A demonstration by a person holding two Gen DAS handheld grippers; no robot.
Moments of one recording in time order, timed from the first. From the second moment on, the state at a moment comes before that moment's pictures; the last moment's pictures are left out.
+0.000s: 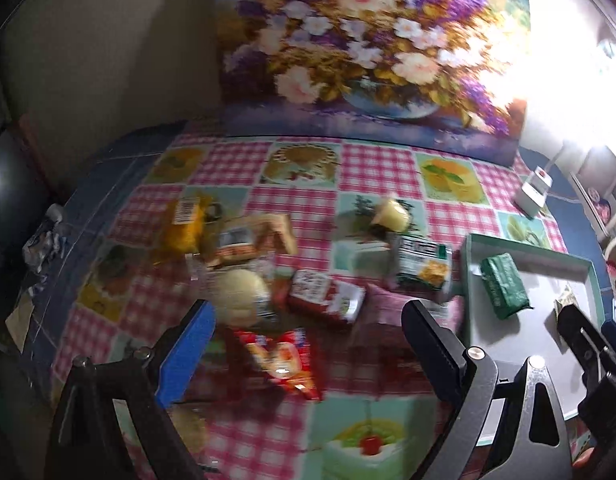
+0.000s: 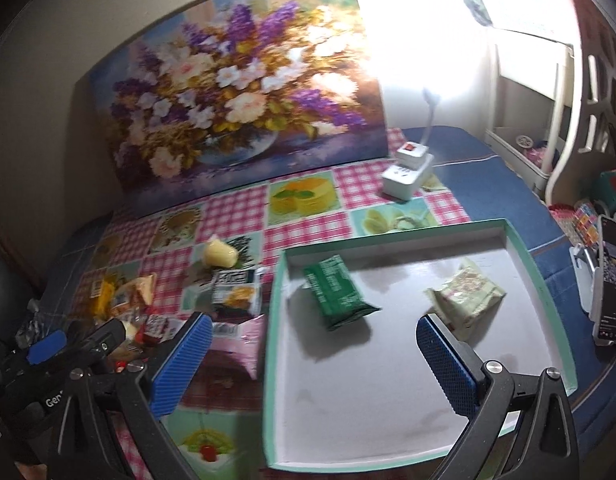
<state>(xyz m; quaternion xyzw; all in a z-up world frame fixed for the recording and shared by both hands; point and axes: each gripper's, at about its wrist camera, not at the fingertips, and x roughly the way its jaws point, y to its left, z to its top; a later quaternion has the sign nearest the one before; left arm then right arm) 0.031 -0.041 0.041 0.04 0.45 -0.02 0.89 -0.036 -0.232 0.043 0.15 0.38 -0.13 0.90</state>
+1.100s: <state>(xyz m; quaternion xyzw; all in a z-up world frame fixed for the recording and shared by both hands) 0.027 0.135 0.018 -0.04 0.49 0.12 0.86 0.032 -0.098 -0.028 0.16 0.51 0.02 0.85</state>
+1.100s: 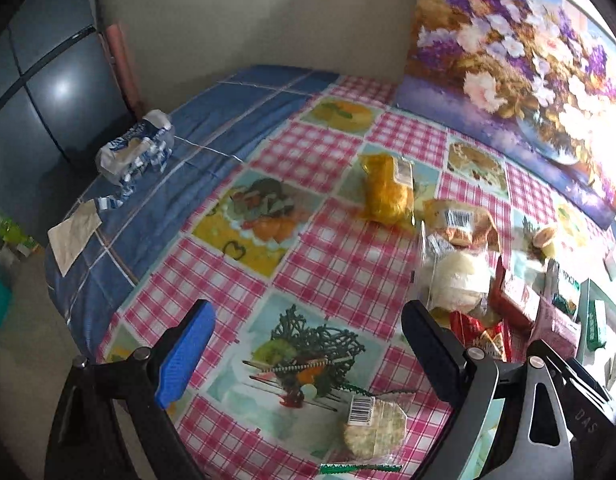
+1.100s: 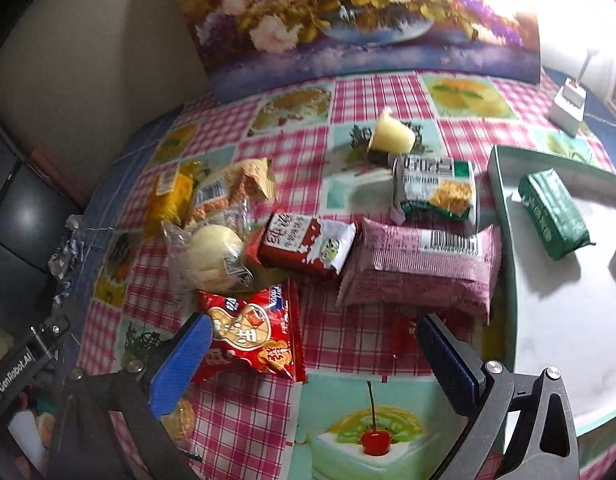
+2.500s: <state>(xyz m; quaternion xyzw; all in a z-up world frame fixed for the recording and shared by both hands) -0.001 0.092 -0.059 -0.03 0.59 0.00 0.81 0.032 -0.083 -0.057 0.12 0.55 0.06 0.82</state>
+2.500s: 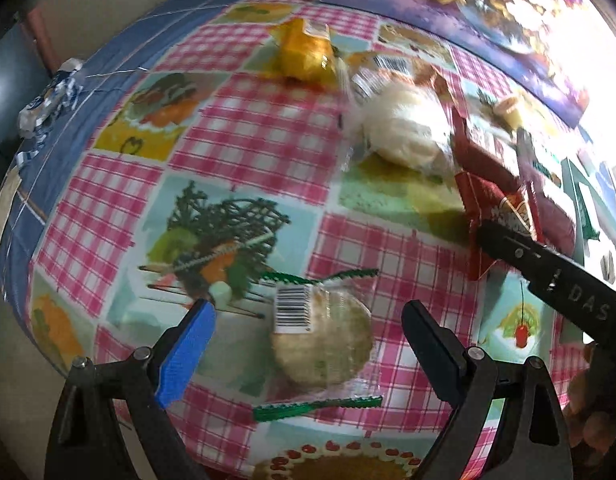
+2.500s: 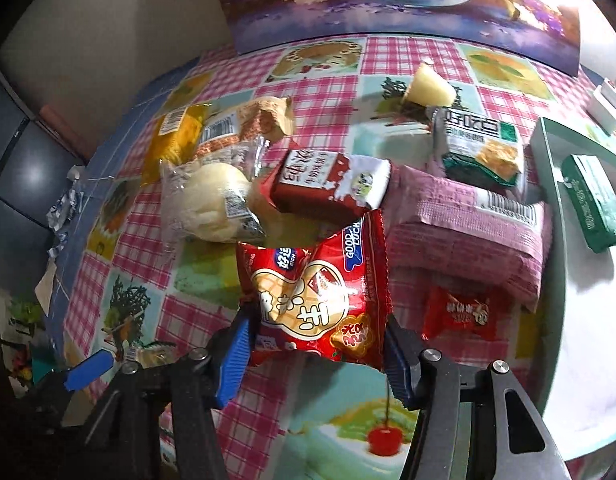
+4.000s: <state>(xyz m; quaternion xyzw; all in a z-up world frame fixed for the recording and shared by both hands) 0.008 0.074 0.016 -0.02 0.50 0.04 0.87 0.010 -0.115 0.015 0.15 0.45 0.04 0.88</state>
